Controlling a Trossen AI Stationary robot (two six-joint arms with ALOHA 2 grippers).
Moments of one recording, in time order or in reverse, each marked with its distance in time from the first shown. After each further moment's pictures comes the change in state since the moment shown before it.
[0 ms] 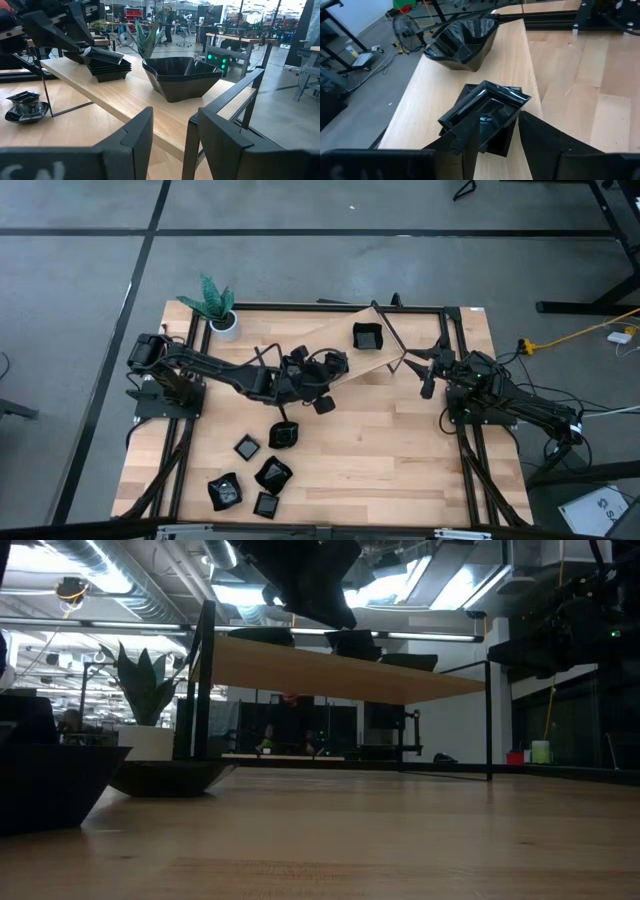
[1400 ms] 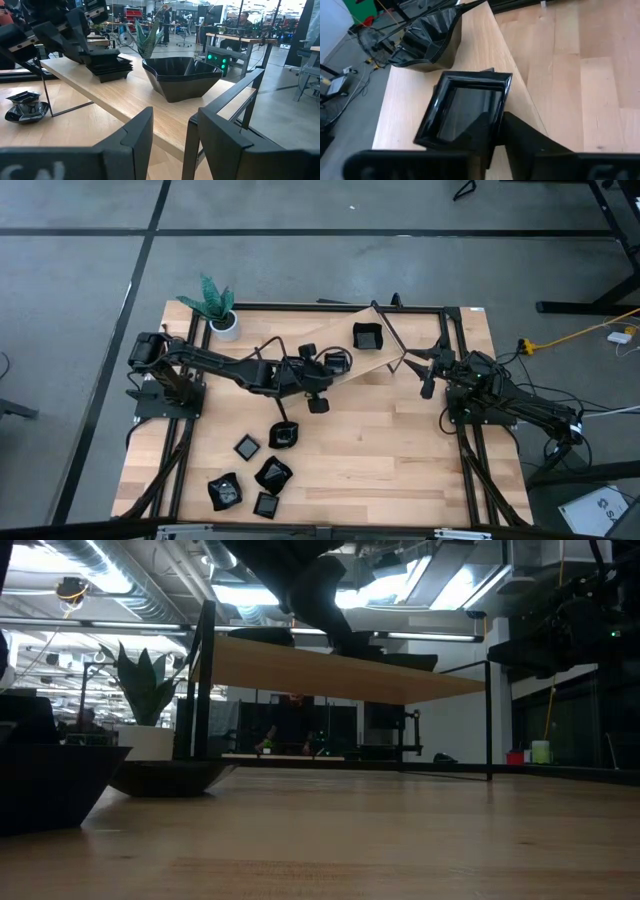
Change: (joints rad) left arm 0.055 0.000 0.000 -0.041 0.180 0.235; right arm 0.000 0.000 0.000 0.000 0.000 0.000
